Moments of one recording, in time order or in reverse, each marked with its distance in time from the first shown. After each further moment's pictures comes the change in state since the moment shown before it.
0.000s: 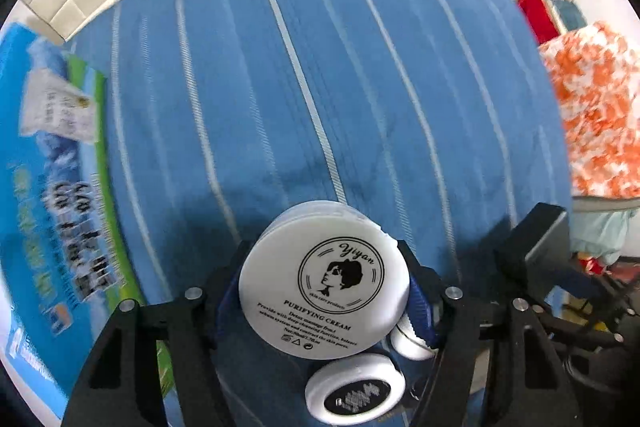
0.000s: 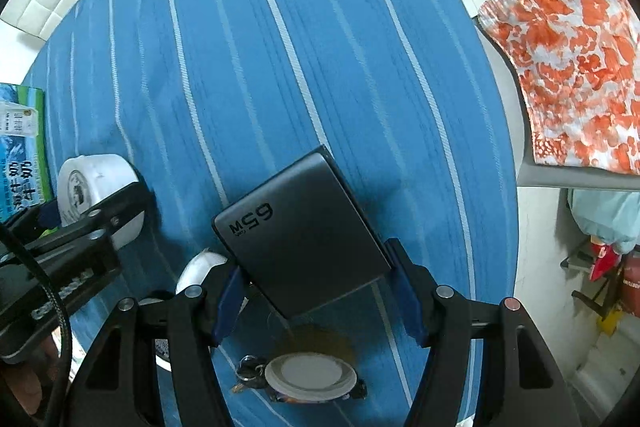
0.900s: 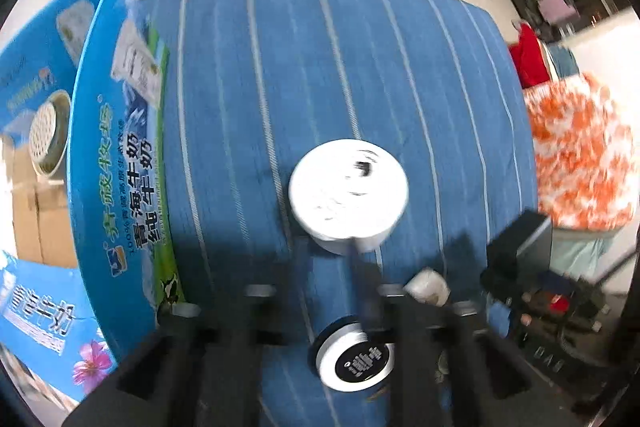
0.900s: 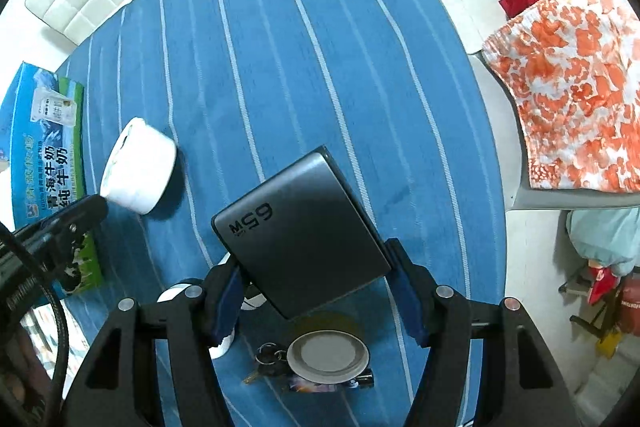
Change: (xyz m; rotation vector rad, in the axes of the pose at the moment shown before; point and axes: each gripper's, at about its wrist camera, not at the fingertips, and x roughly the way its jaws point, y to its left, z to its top) left arm -0.029 0.052 -0.006 -0.146 -0.049 -0.095; right arm -0.039 0.022 -0.012 -0.033 -0.074 0.012
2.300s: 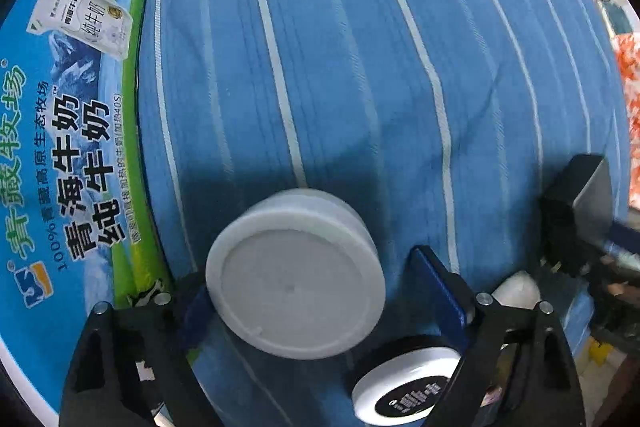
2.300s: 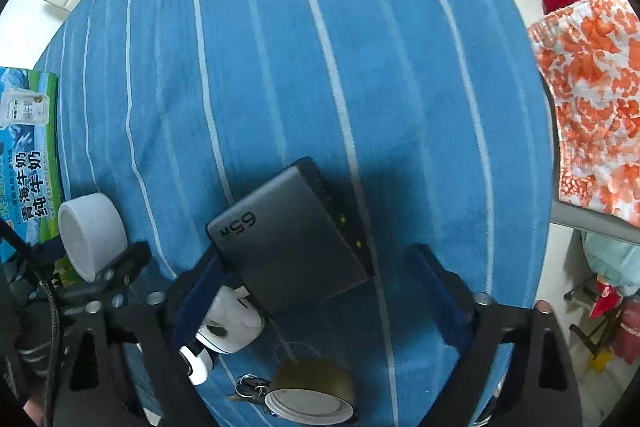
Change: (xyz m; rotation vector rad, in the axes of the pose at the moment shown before) left arm 0.078 -0.015 -0.006 0.039 0.138 0.244; right arm 0.076 -0.012 0.049 -0.073 0.145 0.064
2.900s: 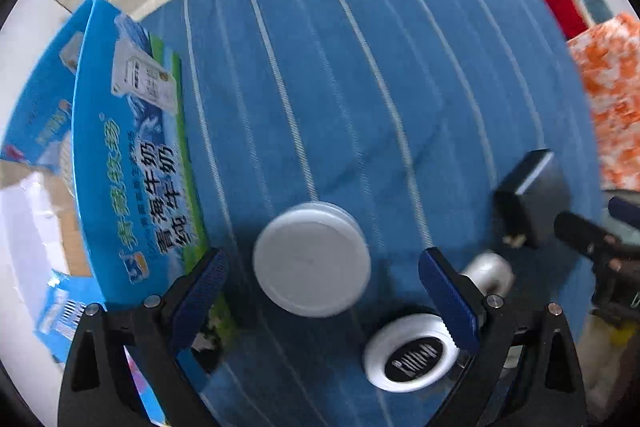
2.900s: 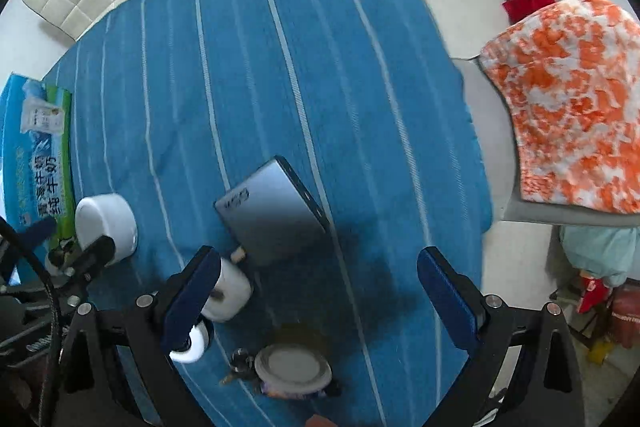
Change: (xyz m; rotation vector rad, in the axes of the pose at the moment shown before) left arm -0.050 0.003 0.009 0.097 -0.108 0.064; right arm -0.053 0.001 -0.022 0.025 -0.117 -0.073
